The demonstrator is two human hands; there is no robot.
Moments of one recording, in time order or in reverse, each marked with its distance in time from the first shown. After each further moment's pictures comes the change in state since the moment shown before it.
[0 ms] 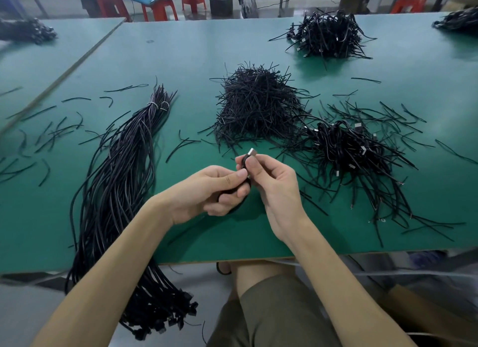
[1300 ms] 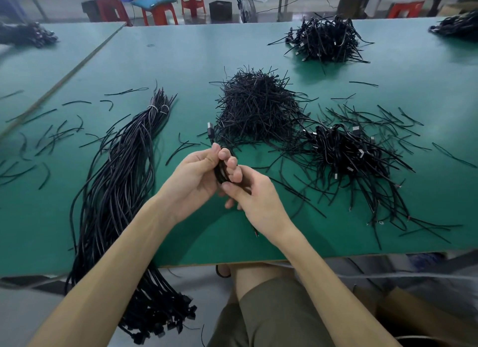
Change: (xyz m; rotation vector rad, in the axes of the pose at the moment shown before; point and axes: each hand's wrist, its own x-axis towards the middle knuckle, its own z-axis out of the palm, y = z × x) left_hand 0.011 -0.006 -0.015 -0.345 0.247 0.323; right_hand 0.000 0.013 0.008 -0.510 -0.183 -0.014
